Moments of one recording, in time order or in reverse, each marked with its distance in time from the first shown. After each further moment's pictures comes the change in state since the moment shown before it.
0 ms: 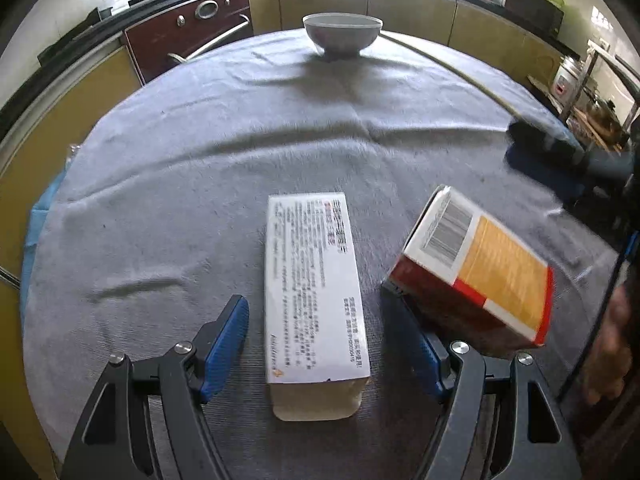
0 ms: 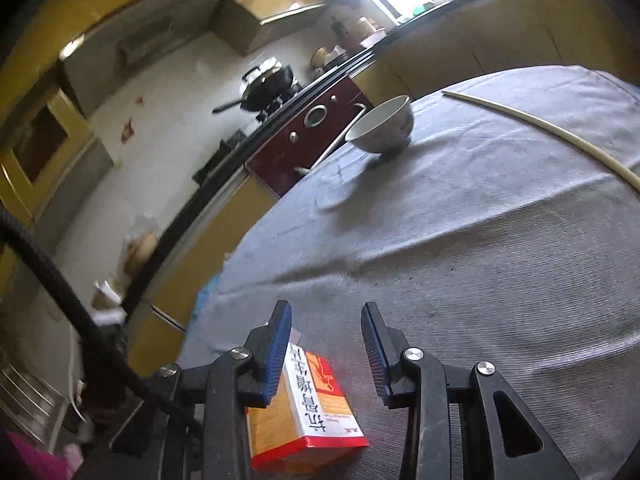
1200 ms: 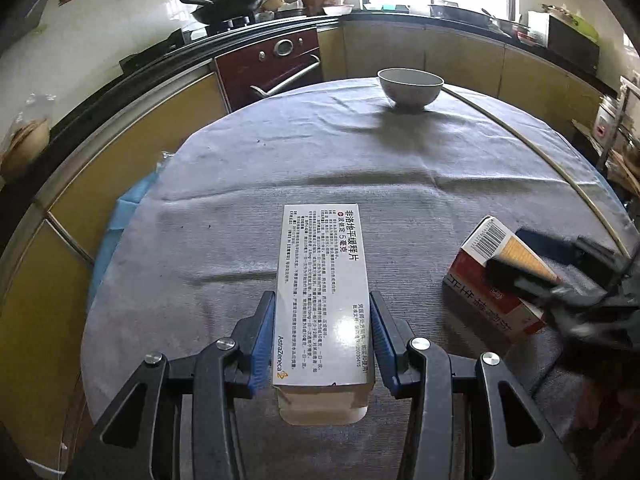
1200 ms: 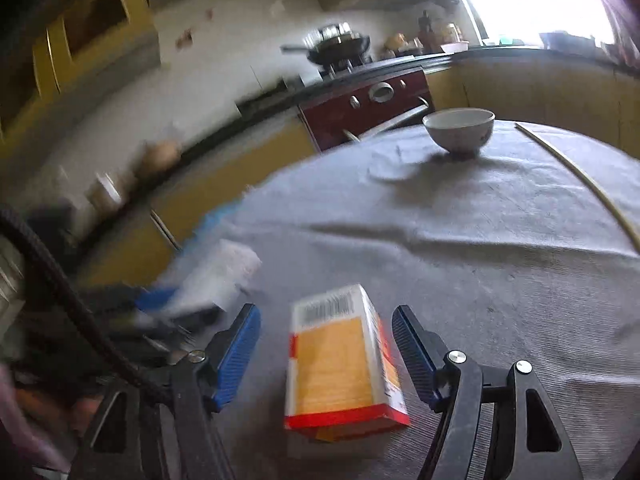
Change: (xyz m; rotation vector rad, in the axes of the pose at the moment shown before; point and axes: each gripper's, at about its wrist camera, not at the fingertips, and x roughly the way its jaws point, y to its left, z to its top) left arm -0.062 0.027 -0.020 -0.105 -0.161 0.199; right arm 0.029 0.065 -0.042 -0.413 0.142 -0.089
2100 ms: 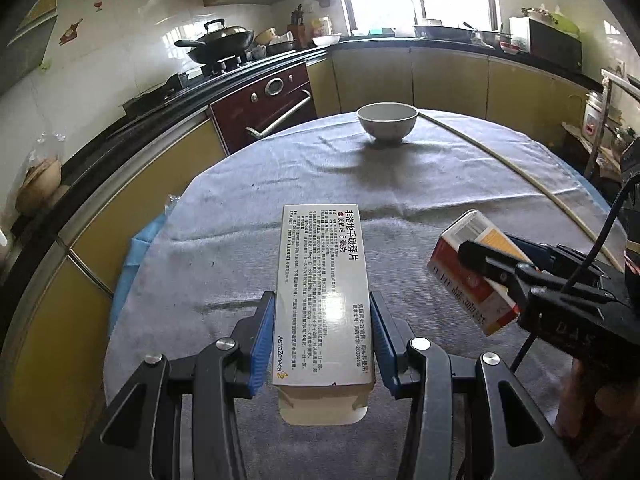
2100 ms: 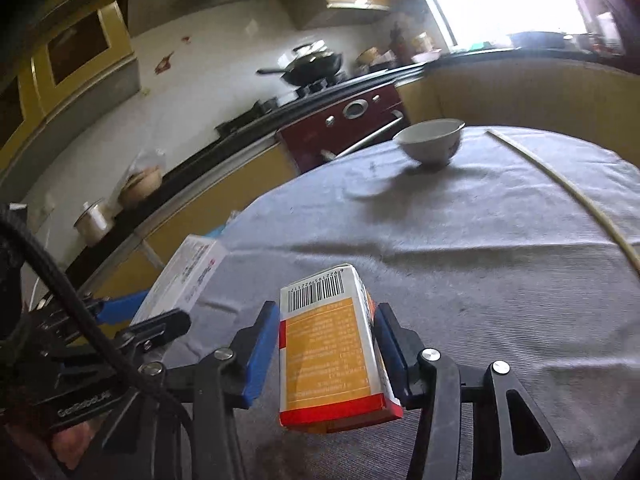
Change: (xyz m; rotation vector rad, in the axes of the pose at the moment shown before) left arm -0.046 -0.023 0.004 0.063 -0.110 0.021; right arm -0.031 -0.012 0.000 0.111 -0.107 -0.029
